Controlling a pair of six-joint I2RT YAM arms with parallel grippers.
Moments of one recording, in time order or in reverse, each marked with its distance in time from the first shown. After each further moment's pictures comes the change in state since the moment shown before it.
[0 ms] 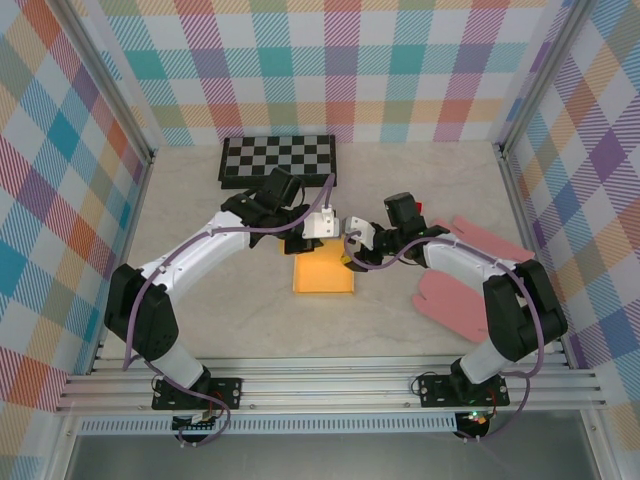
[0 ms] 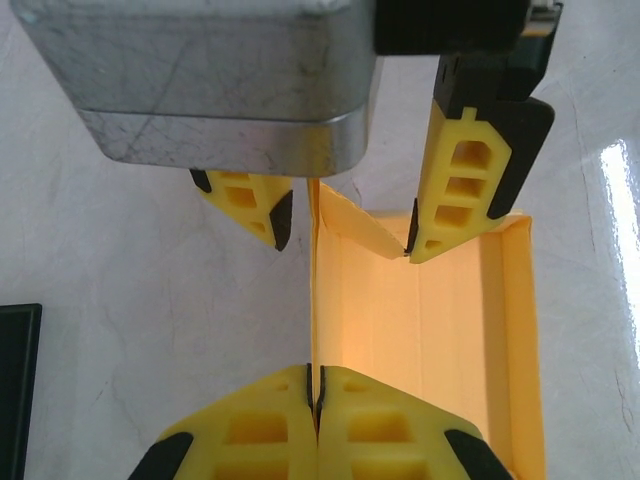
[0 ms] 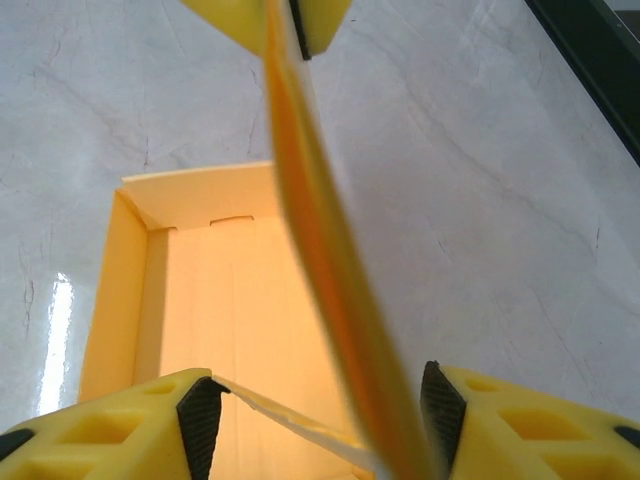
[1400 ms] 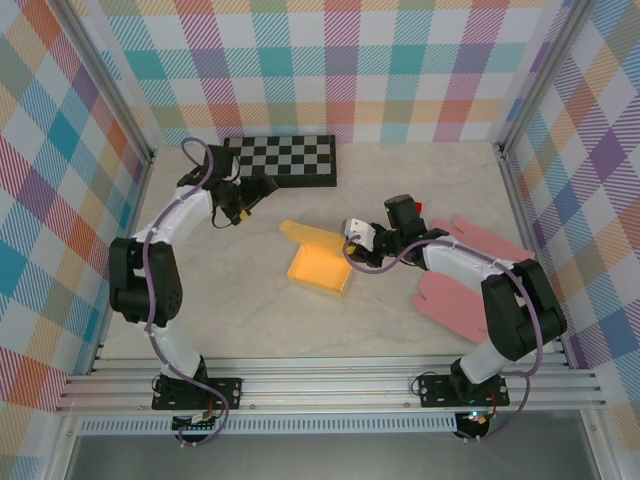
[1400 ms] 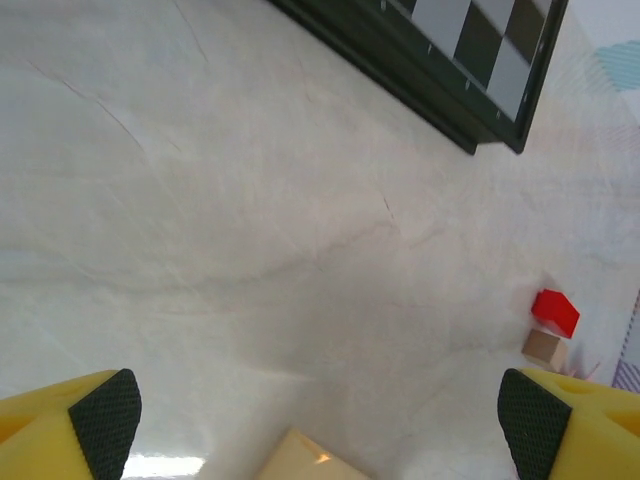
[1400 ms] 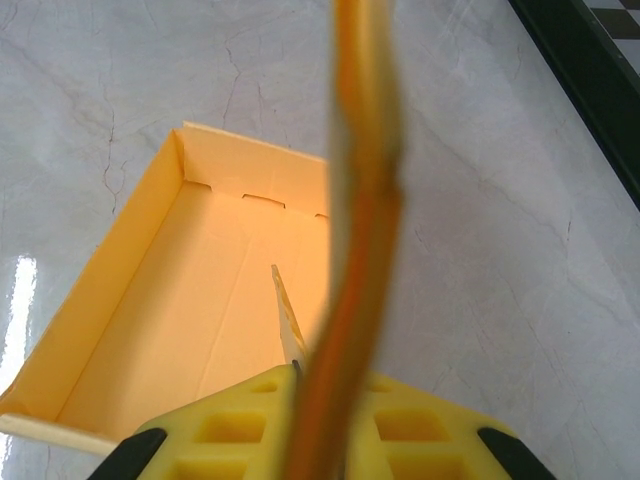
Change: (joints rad) left arm 0.417 0.212 0.085 0.102 -0.050 -1.727; right arm 0.000 0.007 -0.029 0.057 0.050 -0.035
